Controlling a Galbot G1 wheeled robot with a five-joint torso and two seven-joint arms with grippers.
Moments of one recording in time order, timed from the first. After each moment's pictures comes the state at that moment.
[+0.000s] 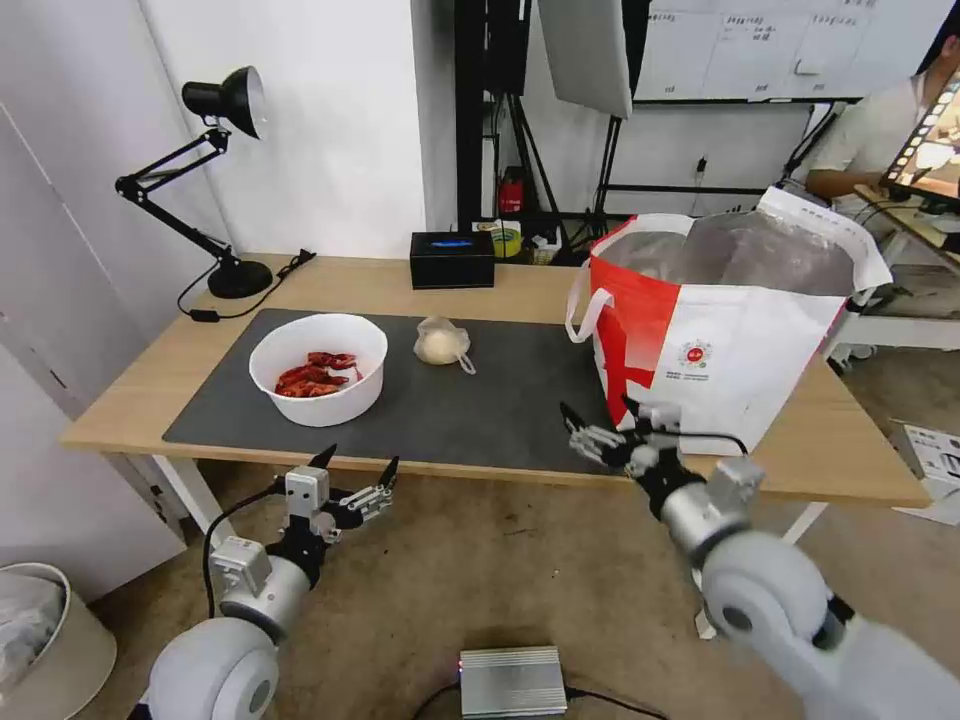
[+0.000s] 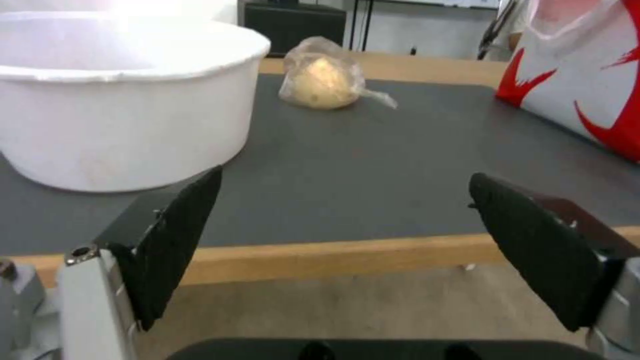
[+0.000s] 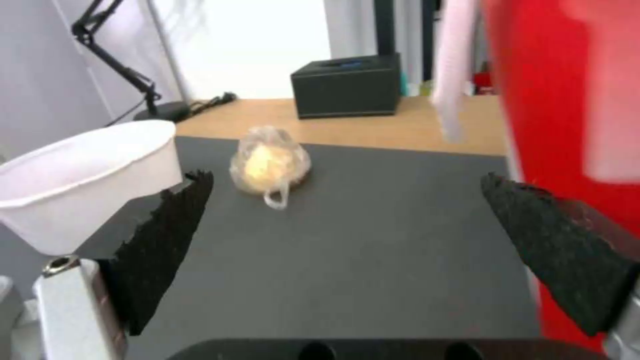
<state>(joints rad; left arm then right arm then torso) 1.54 -1.10 -0.45 -2.19 -0.47 0.16 -0.05 -1.01 0.81 0.09 2.08 0.89 -0.19 0.27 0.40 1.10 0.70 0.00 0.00</state>
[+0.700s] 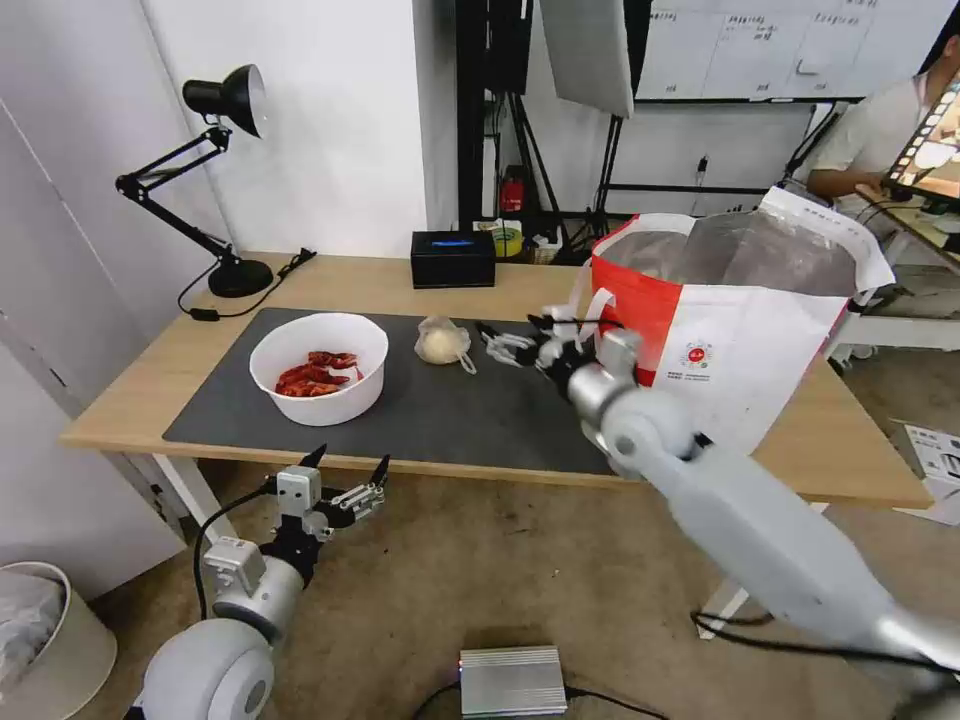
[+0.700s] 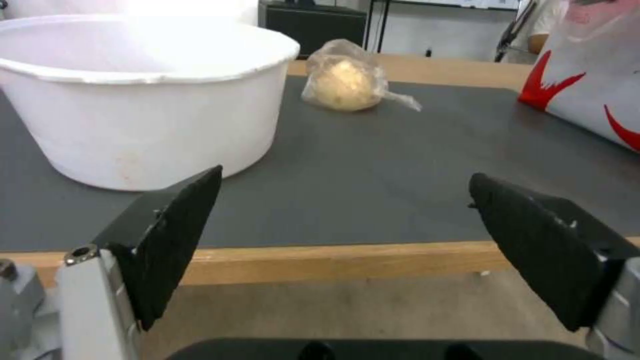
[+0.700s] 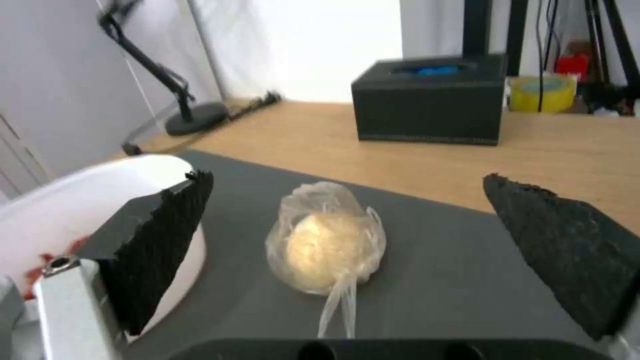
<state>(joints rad) 1.54 -1.10 -0.47 -2.18 -0.48 0.17 -0.07 -0.39 1.07 -0.27 1.58 1.01 -0.27 0.20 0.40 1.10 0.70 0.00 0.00</state>
